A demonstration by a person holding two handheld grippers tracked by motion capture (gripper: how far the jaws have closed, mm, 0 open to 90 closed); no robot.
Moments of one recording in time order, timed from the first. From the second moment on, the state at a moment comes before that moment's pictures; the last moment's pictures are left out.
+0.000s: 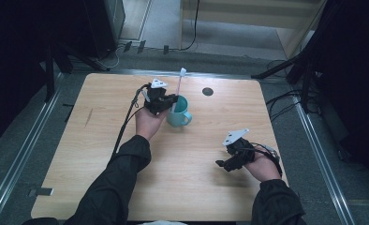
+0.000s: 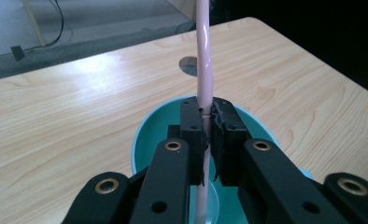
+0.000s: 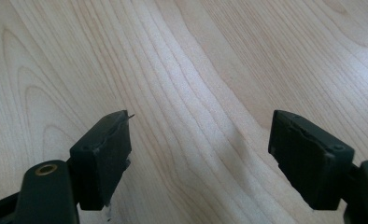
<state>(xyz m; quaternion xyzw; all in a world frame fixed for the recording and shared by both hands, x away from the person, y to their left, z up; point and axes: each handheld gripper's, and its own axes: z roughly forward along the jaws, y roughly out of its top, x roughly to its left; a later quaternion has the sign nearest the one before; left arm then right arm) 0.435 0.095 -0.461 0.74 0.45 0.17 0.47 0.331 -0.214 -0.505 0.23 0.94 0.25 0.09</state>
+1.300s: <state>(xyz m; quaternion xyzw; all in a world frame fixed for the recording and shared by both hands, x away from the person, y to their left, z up) 0.442 0.101 -0.475 0.76 0.48 0.13 0.42 0.332 -0.215 -0.505 0.23 0.93 0.25 0.09</state>
